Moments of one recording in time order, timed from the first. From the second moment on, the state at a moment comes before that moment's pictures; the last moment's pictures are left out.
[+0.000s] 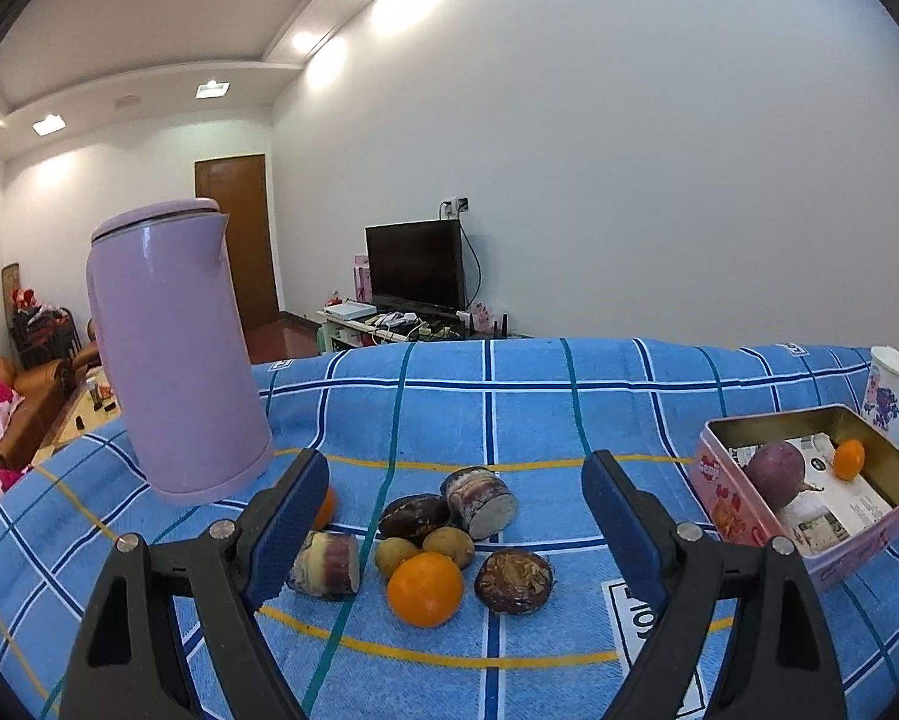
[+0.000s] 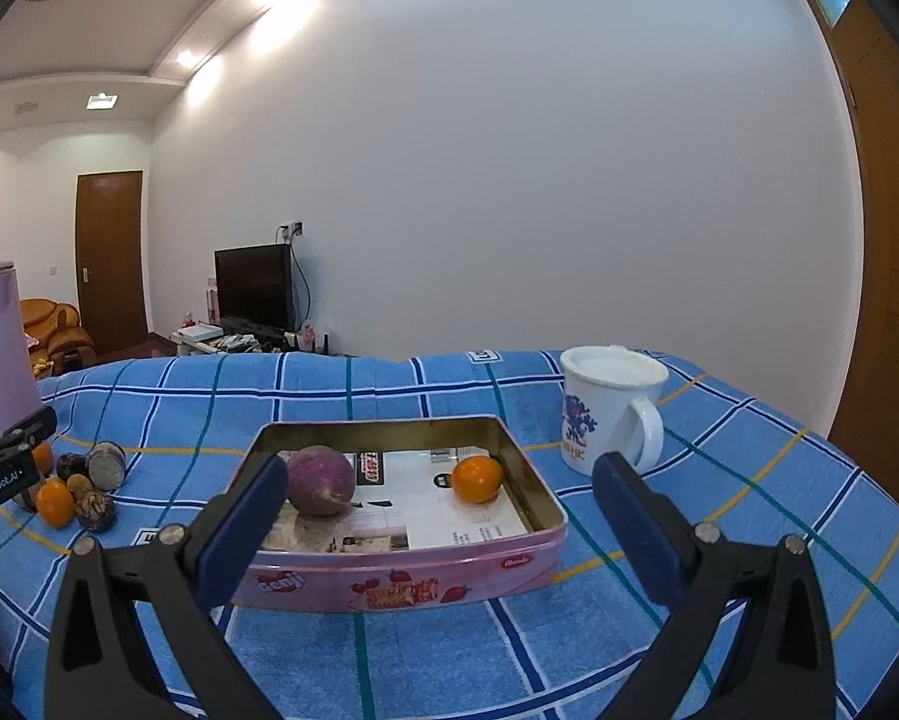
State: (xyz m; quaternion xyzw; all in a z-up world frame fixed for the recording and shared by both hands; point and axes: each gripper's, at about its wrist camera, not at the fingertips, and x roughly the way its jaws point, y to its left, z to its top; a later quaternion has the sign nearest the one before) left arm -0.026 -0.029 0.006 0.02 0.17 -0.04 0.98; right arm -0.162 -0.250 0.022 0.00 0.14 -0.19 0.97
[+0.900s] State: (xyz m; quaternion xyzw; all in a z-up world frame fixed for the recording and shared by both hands) left arm -0.019 -0.034 -0.002 0.04 0.23 -0.08 0.97; right arm -0.165 -0.238 0.022 -0.02 0.13 -0.17 0.98
